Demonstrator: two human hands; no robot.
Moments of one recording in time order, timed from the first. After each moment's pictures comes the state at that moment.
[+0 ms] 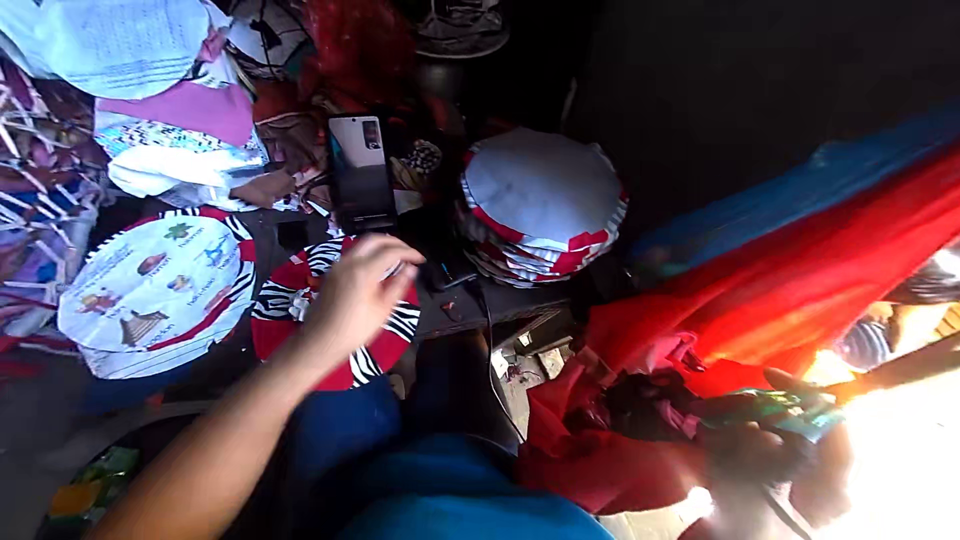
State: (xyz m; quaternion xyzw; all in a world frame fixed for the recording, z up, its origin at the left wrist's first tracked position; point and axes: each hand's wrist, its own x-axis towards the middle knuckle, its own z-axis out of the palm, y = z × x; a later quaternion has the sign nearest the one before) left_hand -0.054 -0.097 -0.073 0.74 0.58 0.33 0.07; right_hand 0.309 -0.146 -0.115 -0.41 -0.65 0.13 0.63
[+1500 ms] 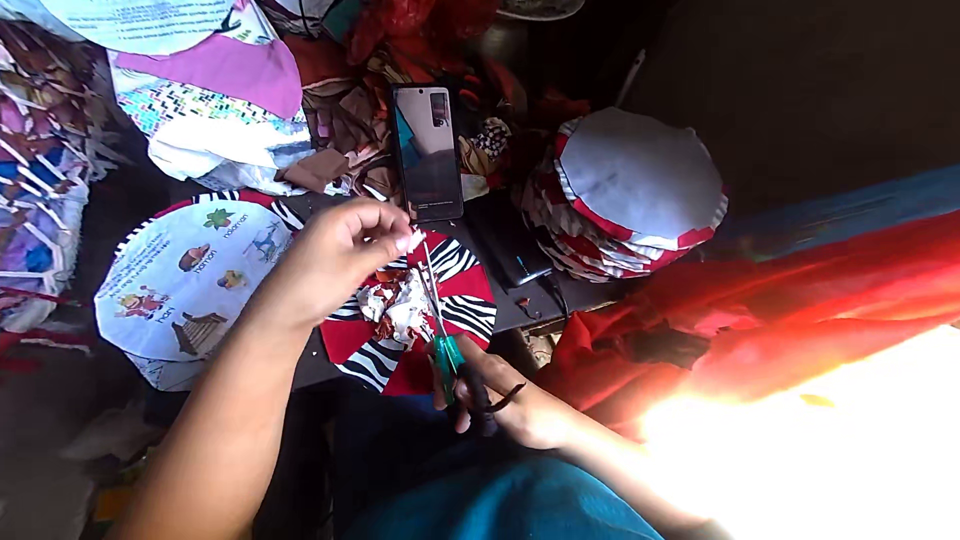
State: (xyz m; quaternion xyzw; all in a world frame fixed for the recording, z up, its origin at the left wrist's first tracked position) left_hand -0.161 -0.092 -0.050 0.63 0.55 0.42 0.34; right_hand 0.082 -0.116 -0.120 -0.17 -0.70 0.66 0.18
